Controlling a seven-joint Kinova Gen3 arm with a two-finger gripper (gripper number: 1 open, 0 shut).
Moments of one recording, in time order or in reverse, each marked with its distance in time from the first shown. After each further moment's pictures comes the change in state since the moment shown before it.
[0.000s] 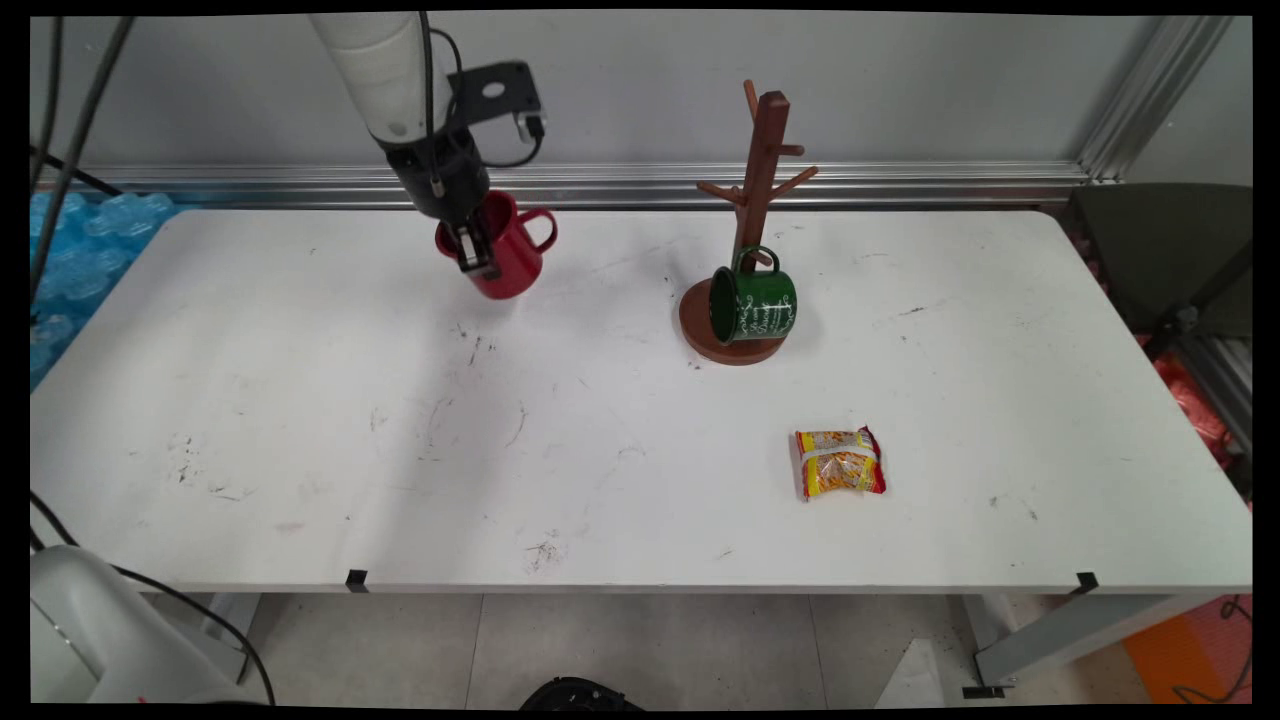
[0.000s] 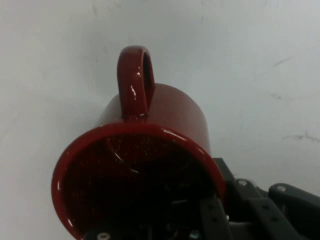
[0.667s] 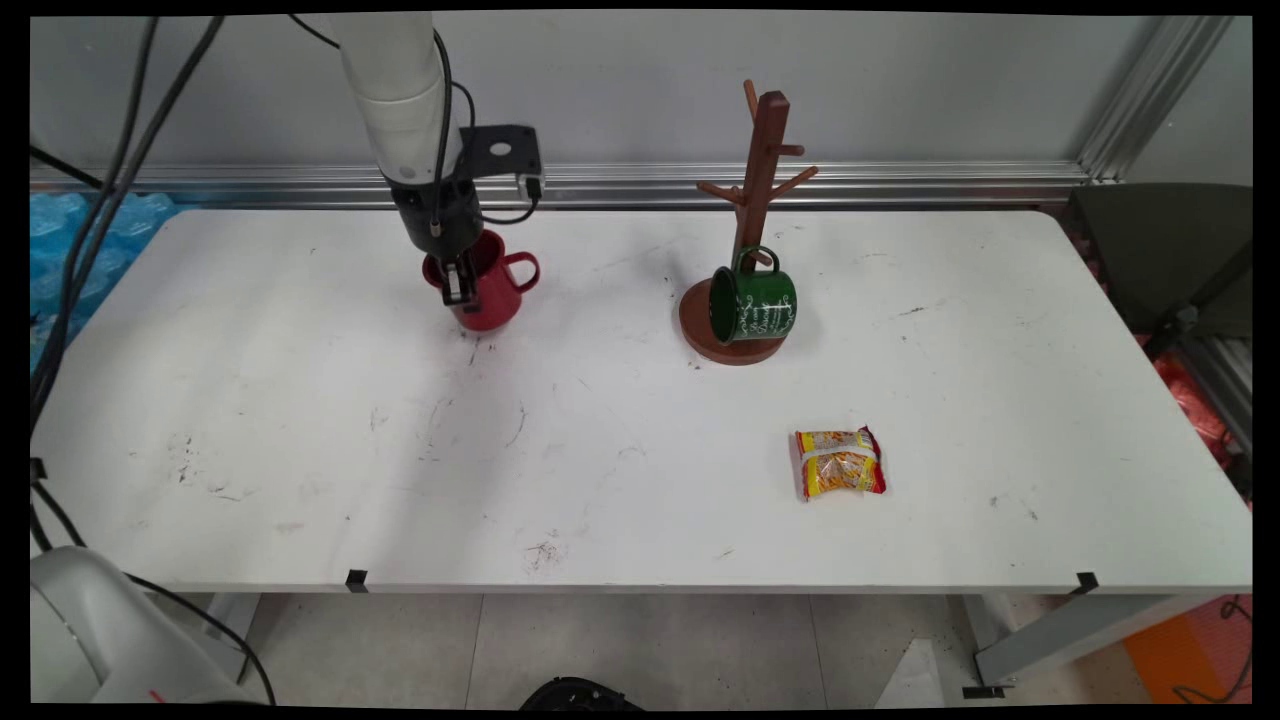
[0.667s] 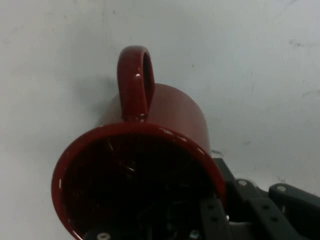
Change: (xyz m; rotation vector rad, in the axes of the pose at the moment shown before) arm -0.001 -0.005 0.047 -0.029 -0.127 0.085
